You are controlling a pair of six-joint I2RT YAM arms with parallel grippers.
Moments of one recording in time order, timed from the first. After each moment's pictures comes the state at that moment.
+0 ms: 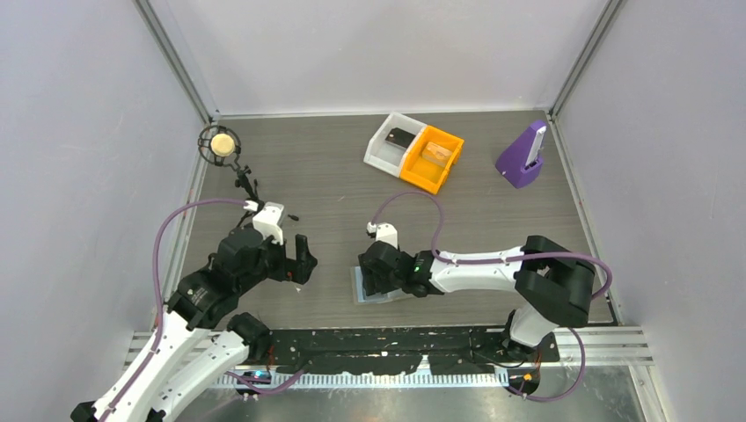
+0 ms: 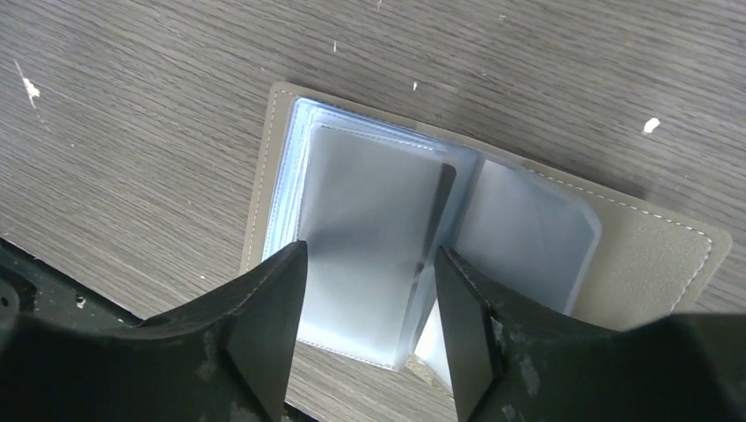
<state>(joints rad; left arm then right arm) -0.60 0.54 0.75 -0.81 -0.07 -0.32 1.14 1.59 0.82 -0.14 0.23 0.76</state>
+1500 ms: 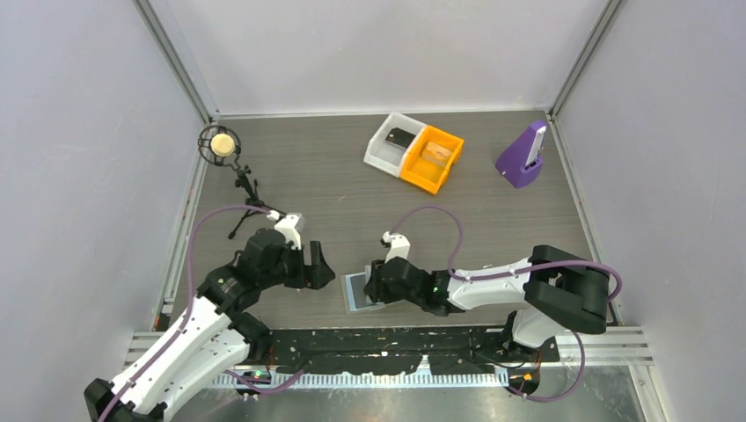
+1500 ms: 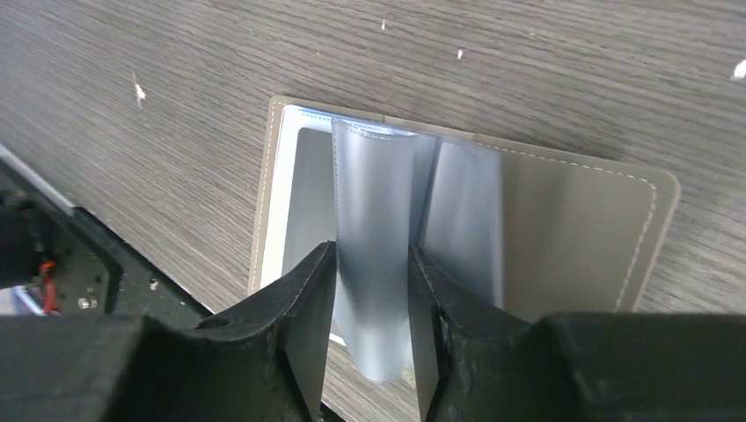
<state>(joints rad) -0.60 0.62 0.59 -0.68 0.11 -0.50 1.21 1.52 0.61 0.17 0.29 0.87</state>
